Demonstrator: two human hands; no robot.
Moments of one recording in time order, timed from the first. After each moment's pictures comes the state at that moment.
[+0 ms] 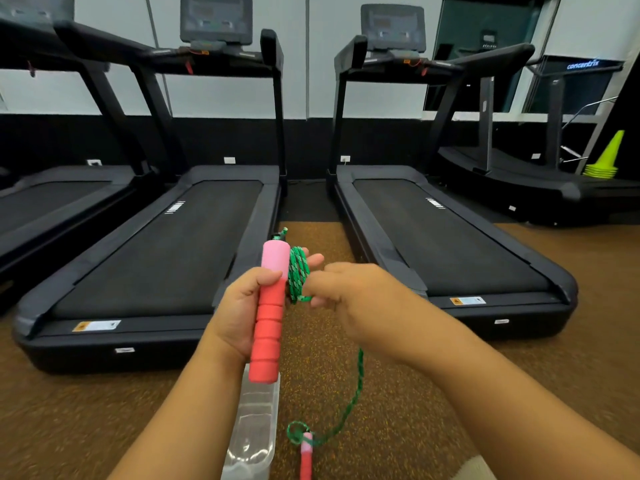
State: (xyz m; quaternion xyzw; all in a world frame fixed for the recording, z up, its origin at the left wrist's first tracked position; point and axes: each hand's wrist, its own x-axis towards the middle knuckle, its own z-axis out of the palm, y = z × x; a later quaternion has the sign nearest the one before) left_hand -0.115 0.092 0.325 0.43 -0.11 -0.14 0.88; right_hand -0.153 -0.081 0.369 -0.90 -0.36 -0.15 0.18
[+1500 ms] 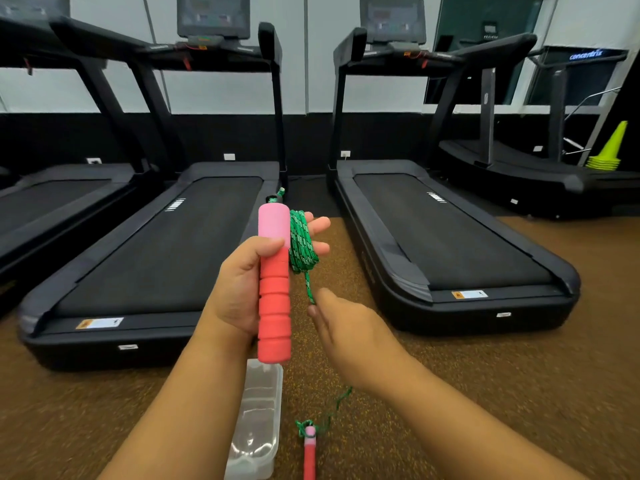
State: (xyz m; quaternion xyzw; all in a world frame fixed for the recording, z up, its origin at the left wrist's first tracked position) left_hand -0.121 0.087 0.355 0.42 -0.23 -0.10 0.87; right_hand -0.153 -0.062 0.309 -0.94 -0.22 -0.12 0.25
